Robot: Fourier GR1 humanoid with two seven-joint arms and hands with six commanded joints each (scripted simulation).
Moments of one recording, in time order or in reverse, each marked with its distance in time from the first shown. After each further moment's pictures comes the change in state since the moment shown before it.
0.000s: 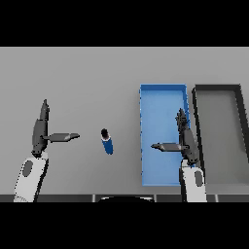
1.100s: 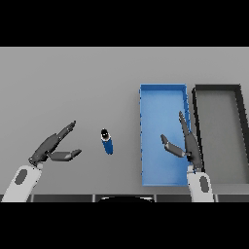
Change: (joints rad) left arm 0.088 0.217 -0.177 -0.091 0.000 -0.488 -0.139; right arm 0.074 -0.143 0.091 -0.112 0.190 0.025 -0.089
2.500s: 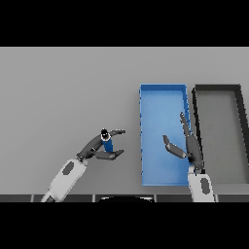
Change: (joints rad) left arm -0.190 -0.432 -0.177 0.273 -0.151 0.061 -0.022; right arm 0.017 -0.001 -0.007 -0.008 -0.006 0.004 -0.004
